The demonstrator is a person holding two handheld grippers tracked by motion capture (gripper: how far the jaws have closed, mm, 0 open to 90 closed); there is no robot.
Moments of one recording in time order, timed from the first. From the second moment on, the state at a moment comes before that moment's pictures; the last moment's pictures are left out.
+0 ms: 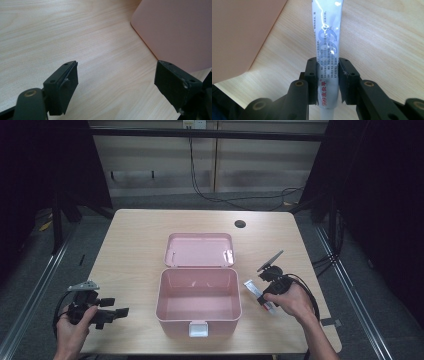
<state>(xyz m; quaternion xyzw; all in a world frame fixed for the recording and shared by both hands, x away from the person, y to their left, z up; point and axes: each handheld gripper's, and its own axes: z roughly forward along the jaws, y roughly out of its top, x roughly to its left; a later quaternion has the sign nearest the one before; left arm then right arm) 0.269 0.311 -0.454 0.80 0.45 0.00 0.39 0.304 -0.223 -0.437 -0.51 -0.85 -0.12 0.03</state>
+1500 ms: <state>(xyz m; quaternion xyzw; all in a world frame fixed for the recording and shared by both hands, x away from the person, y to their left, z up) 0.269 0.311 -0.455 0.80 0.45 0.00 0.39 0.289 -0.231 -0.375 -0.43 -0.90 -0.12 0.02</state>
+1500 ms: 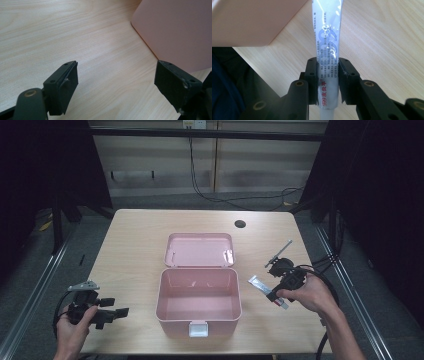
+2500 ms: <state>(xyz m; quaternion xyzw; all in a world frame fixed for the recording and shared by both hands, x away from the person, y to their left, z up) 0.269 0.311 -0.455 0.81 0.45 0.00 0.39 0.290 -0.216 -0.332 -0.40 -0.91 -0.14 -0.01</state>
